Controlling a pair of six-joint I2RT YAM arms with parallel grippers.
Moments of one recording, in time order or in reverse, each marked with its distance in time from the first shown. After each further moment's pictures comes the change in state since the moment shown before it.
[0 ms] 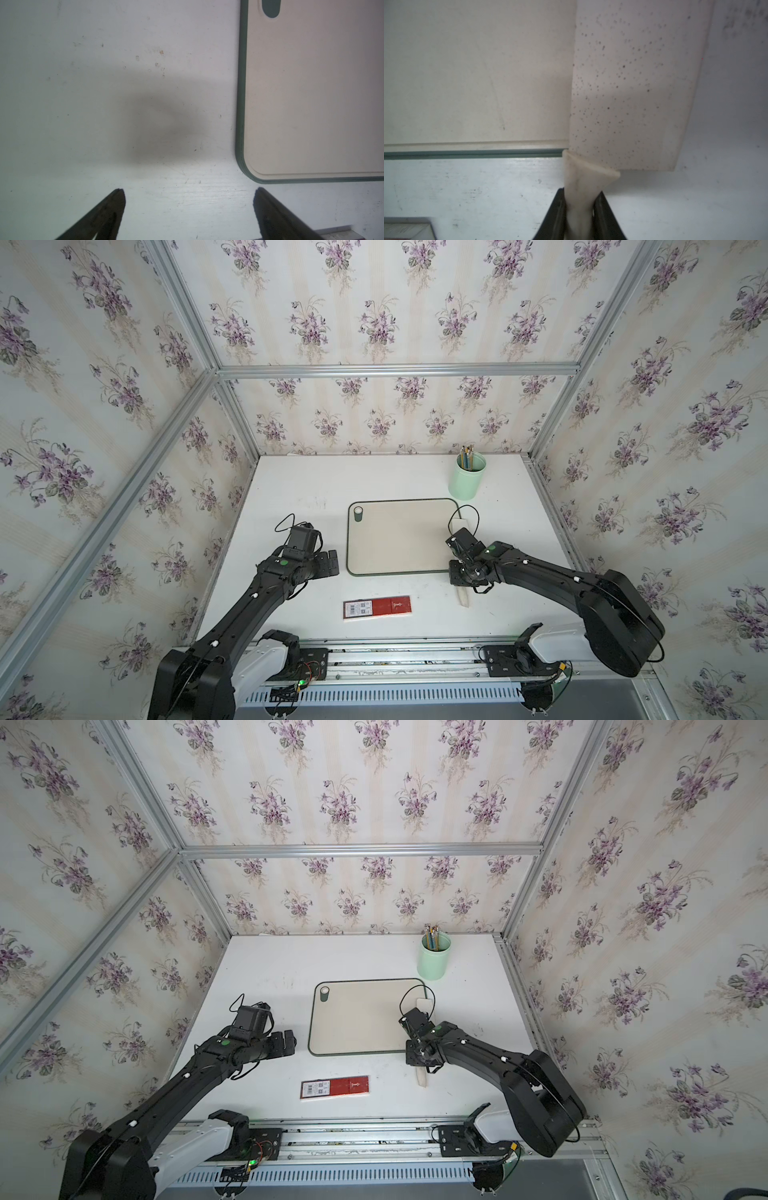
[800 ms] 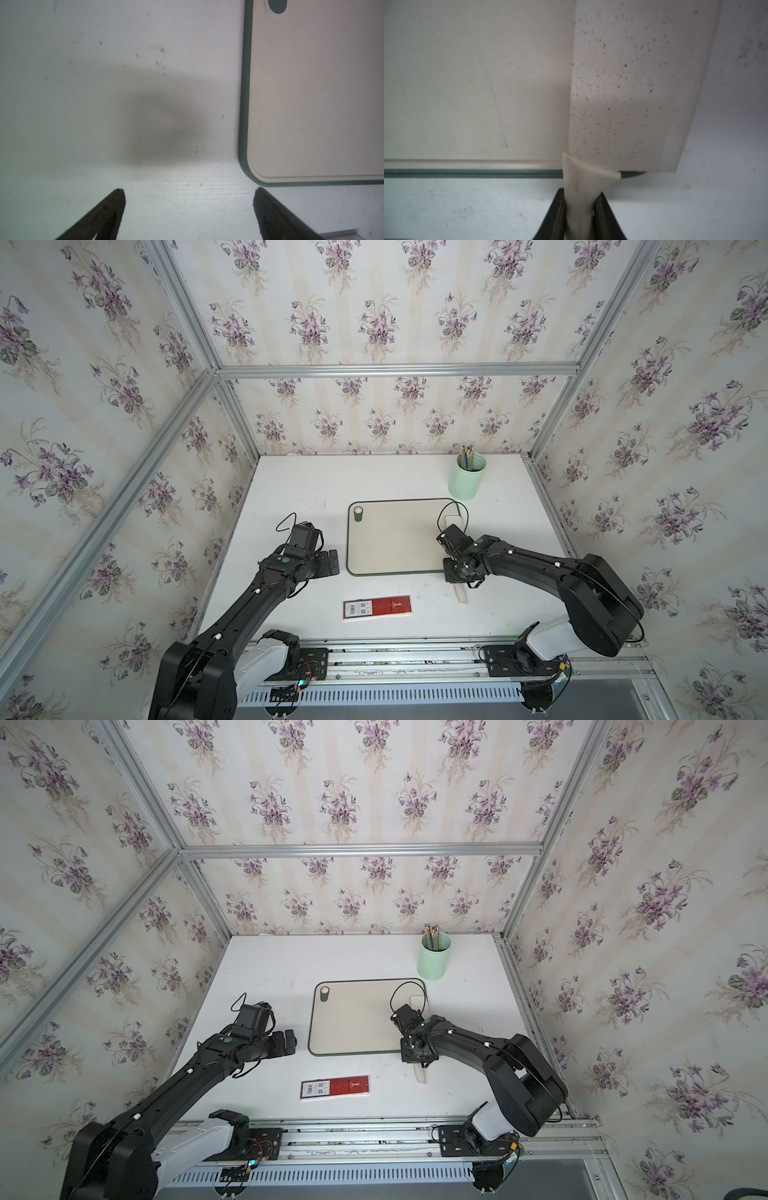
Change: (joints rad) left arm 0.000 0.018 0.003 0.005 -0.003 0.000; right arm 0.028 0.122 0.084 -0.025 0.037 -0.053
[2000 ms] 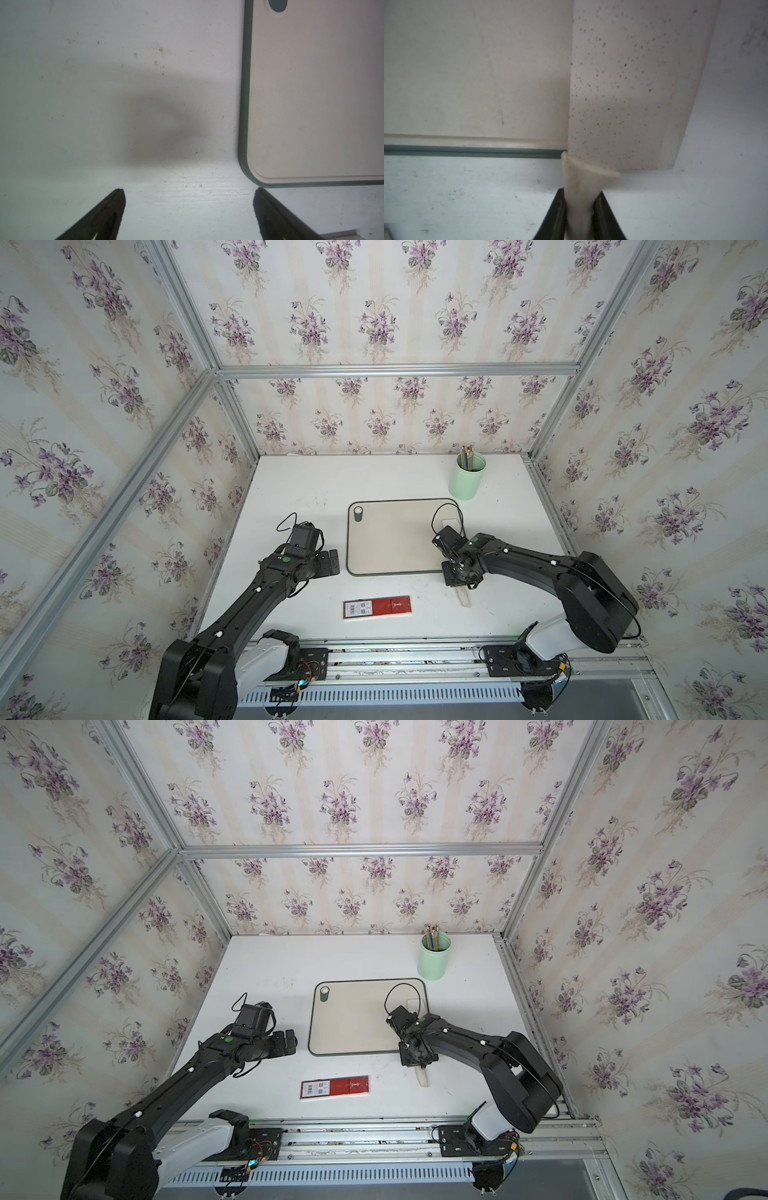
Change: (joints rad) left arm 0.000 0.011 0.000 0.007 0.004 0.000; right arm 0.043 0.023 0.043 -0.106 0.014 -0.013
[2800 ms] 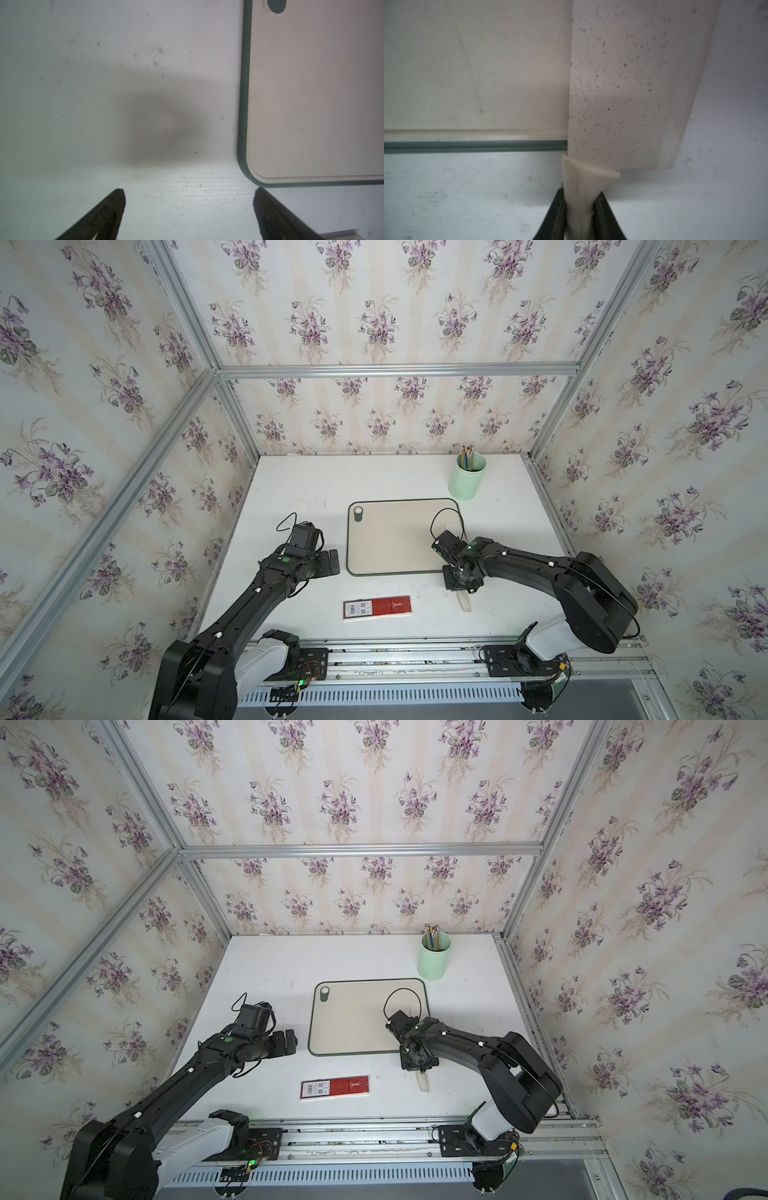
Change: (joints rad) left arm 0.000 -0.003 0.000 0.000 0.000 0.000; right arm 0.012 0.002 -0.034 0.013 0.006 0.055
